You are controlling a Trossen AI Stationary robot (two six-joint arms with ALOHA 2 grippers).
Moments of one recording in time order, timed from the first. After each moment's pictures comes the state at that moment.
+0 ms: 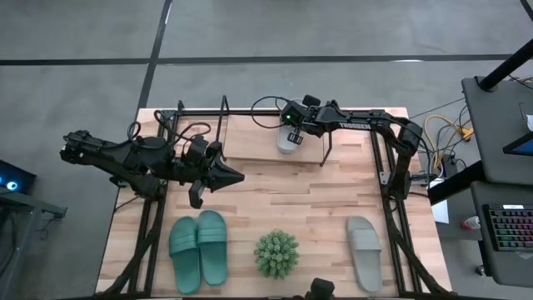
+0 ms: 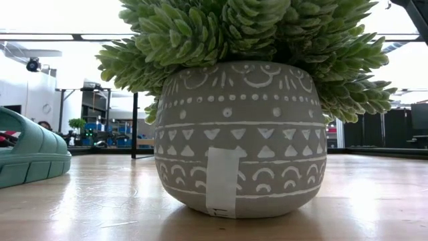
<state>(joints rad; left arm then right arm) -0.29 1.09 1.25 -0.09 -0.16 -0.54 -0.45 1.87 1.34 -0.51 0.53 -0.24</state>
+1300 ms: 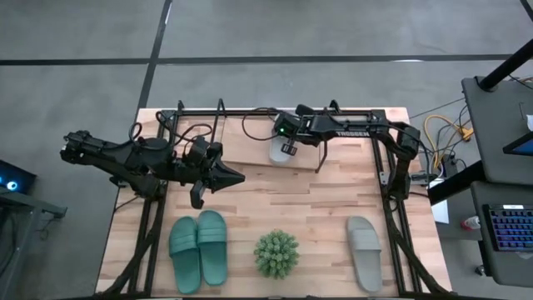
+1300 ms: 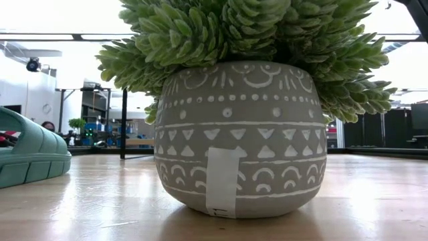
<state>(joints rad) -0.29 1.09 1.24 -0.09 -0.16 -0.54 -0.32 1.87 1.40 -0.60 0.52 -0.13</state>
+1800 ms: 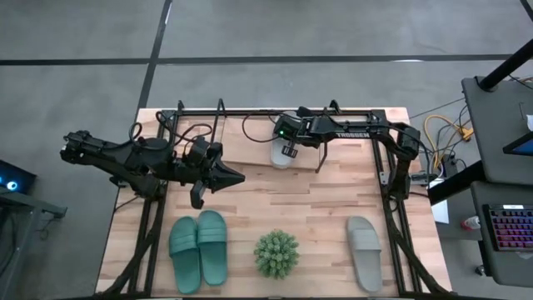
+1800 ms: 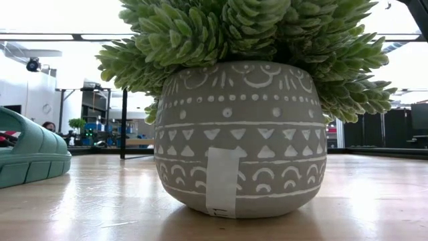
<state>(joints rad) -0.29 1.09 1.24 -0.09 -0.16 -0.54 -0.31 1.86 1.40 -0.64 0.52 -0.08</state>
